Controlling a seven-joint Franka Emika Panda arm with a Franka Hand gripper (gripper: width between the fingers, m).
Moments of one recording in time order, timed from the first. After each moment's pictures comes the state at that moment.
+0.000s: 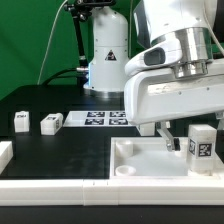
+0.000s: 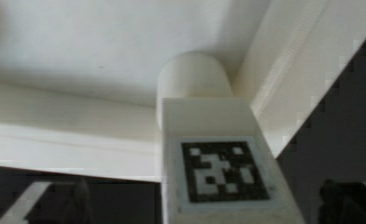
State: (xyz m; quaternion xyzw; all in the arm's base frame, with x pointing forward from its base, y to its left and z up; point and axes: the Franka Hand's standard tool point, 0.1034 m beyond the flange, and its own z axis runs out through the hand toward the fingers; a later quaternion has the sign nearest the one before) arm 0.629 0.117 0.072 -0.97 -0.12 -0.20 0.05
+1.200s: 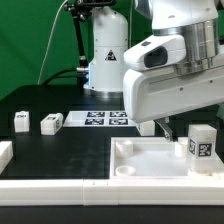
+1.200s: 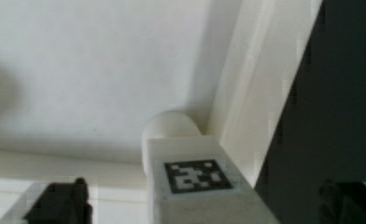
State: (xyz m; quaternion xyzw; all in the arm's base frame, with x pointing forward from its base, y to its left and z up) arm 0.619 0.117 0.081 -0.99 -0.11 -0.02 0.08
